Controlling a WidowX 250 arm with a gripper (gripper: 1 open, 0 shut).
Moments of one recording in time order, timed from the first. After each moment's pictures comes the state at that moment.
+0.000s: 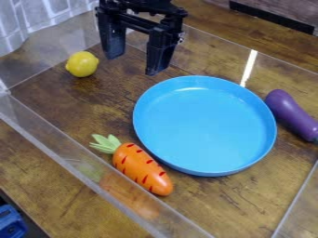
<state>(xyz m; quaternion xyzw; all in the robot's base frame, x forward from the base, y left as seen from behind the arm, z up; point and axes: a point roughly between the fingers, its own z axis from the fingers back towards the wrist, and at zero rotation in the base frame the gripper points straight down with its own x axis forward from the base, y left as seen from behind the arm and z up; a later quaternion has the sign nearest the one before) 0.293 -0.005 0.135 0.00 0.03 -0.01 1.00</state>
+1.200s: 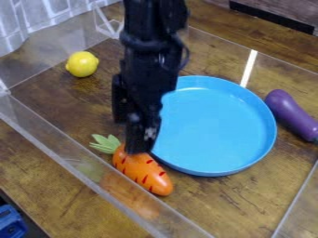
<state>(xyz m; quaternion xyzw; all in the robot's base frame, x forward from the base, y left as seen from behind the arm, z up) 0.253 -0.036 0.069 0.00 0.05 -0.32 0.95</state>
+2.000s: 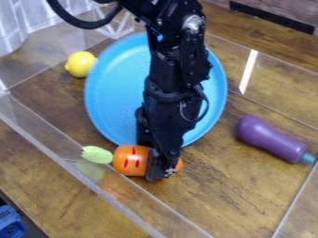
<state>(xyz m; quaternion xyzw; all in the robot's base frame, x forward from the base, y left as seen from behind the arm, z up) 0.271 -0.050 0.027 0.03 0.02 -0.34 0.94</state>
